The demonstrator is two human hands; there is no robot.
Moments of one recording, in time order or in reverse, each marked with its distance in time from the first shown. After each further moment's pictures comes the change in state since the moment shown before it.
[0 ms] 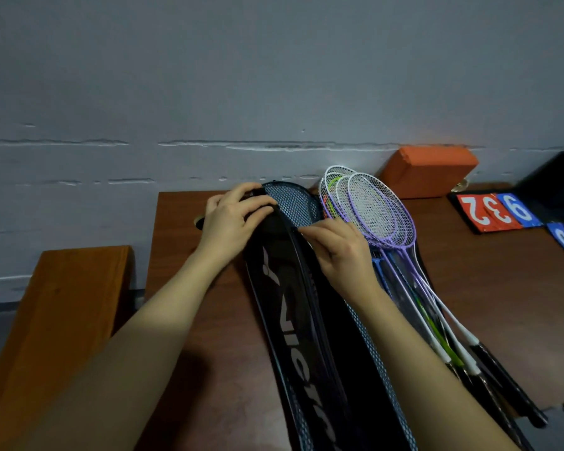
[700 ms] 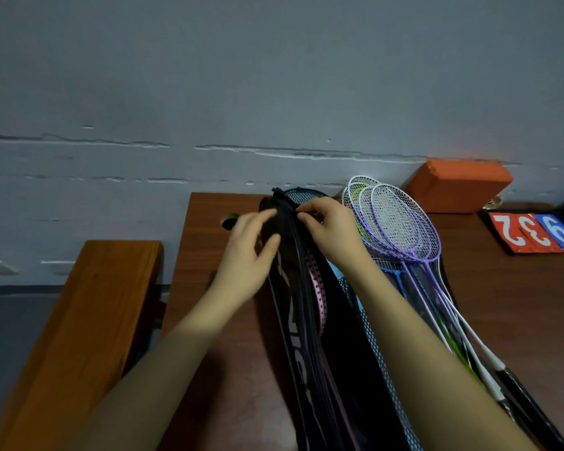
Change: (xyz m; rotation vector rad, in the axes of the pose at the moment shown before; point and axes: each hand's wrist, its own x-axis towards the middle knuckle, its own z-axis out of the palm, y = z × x) left_hand -0.064 0.048 -0.027 -0.282 0.037 -0.243; right_hand 0.053 -0.021 0.016 0.327 -0.155 0.369
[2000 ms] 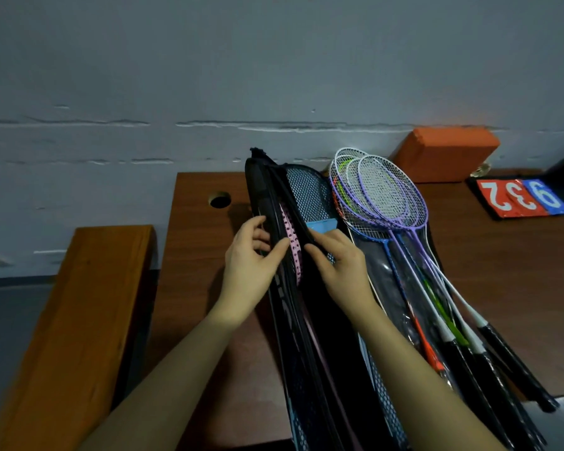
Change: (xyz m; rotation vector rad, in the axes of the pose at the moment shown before) left_hand -0.045 0.006 0.042 -0.135 0.117 -0.252; right_hand -0.109 0.040 0.002 0.077 0.148 -0.055
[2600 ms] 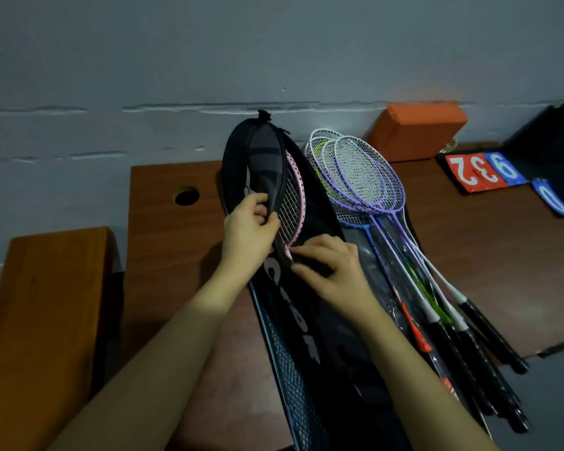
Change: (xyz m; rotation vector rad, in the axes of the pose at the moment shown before) left_hand 0.066 -0.010 0.034 0.069 -0.130 -0.009; right_hand -0.006 0.015 -0.004 -0.189 -0.118 0.045
